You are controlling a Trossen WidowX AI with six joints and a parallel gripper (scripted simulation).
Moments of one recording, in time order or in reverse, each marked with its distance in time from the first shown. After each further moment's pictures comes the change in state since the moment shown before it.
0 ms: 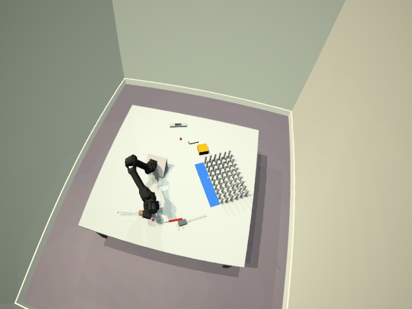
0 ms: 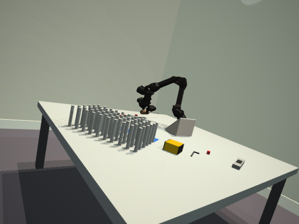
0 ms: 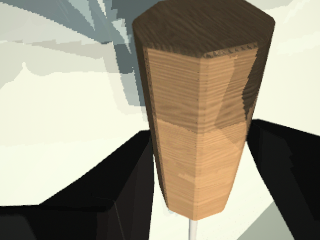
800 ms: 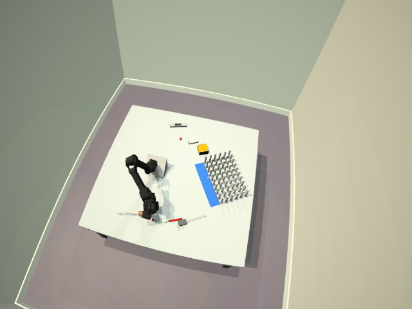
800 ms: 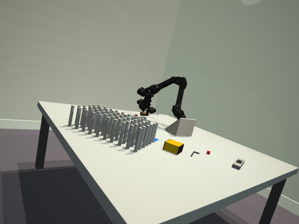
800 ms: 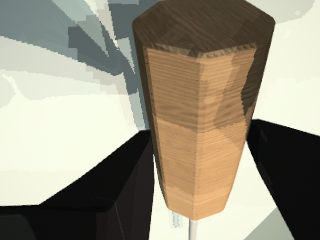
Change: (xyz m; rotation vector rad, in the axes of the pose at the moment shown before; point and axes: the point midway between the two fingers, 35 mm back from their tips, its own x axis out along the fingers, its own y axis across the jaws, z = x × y) arm 0.015 0.005 0.002 -0.004 0.003 -0.013
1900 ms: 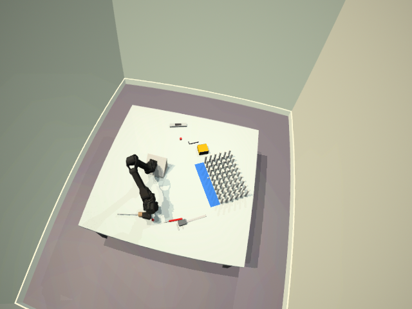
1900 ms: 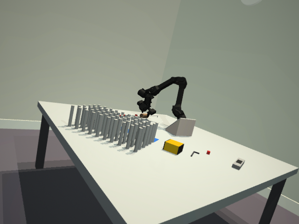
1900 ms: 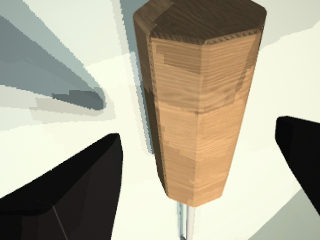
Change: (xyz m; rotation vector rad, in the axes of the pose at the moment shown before) arm 0.011 0.004 0.000 -0.006 0.004 -0.012
